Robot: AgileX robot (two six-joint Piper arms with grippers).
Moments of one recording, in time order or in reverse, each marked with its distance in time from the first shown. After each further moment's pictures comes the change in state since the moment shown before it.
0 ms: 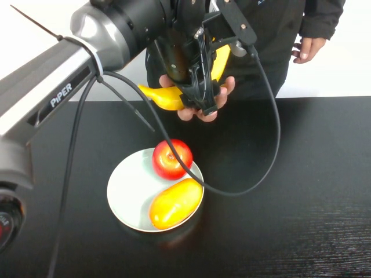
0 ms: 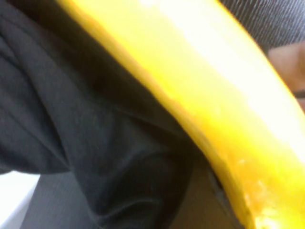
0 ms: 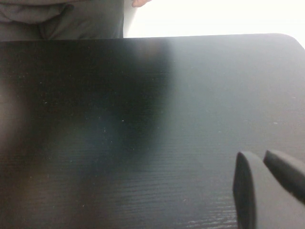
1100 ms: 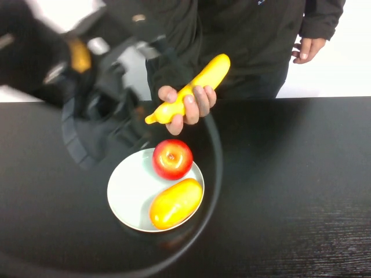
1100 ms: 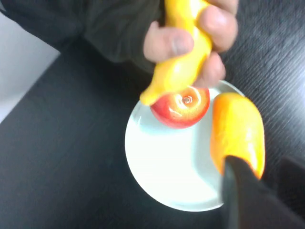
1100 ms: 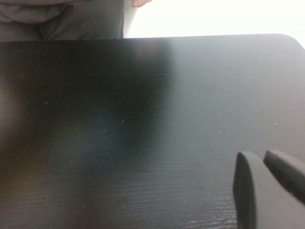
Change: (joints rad) right arm 0.000 0.000 0.000 0.000 0.000 0.000; left arm 0.021 -0.656 0.686 -0.045 -0.218 -0.271
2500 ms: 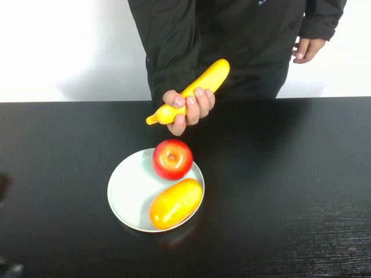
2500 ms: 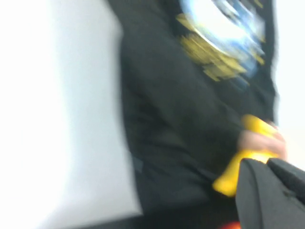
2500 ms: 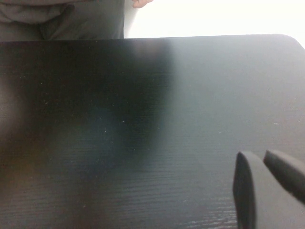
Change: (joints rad) right arm 0.000 0.000 0.000 0.000 0.000 0.000; left arm 0.280 -1.020 1.248 -0.069 -1.253 -0.256
